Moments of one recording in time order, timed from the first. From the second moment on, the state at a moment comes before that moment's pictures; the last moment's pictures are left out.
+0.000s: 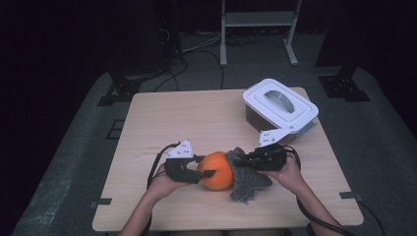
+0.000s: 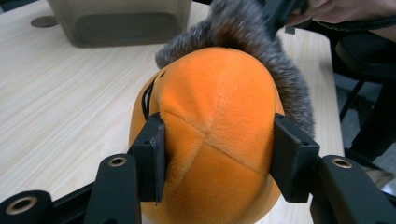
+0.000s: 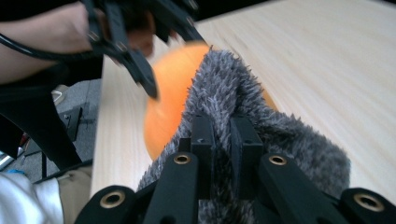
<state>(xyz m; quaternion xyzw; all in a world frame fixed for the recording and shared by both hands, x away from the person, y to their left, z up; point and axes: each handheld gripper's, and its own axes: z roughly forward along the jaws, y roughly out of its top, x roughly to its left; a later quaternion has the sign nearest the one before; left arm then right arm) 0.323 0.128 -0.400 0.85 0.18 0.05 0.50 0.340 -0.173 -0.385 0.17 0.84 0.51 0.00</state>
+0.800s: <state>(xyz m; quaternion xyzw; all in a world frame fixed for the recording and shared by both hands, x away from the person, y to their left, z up) 0.333 0.121 -0.419 0.84 0.18 0.04 0.51 0.352 -0.178 -0.411 0.20 0.84 0.50 -0.01</state>
